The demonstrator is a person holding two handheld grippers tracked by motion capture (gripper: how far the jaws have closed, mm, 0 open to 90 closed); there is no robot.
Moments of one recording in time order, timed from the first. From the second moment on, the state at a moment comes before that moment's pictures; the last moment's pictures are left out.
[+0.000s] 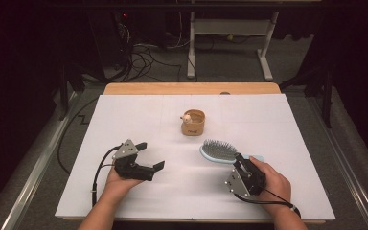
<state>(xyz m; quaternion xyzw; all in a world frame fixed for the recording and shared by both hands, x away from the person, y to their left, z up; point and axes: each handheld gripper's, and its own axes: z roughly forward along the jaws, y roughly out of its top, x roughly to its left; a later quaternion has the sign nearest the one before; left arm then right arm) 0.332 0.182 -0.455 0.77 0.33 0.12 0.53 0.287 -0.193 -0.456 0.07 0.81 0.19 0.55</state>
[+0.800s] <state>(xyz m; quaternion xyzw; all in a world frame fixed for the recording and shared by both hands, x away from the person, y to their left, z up) 0.326 0.190 -0.457 0.76 0.33 0.13 0.54 0.291 -0.205 -0.443 0.15 0.80 0.27 0.51</state>
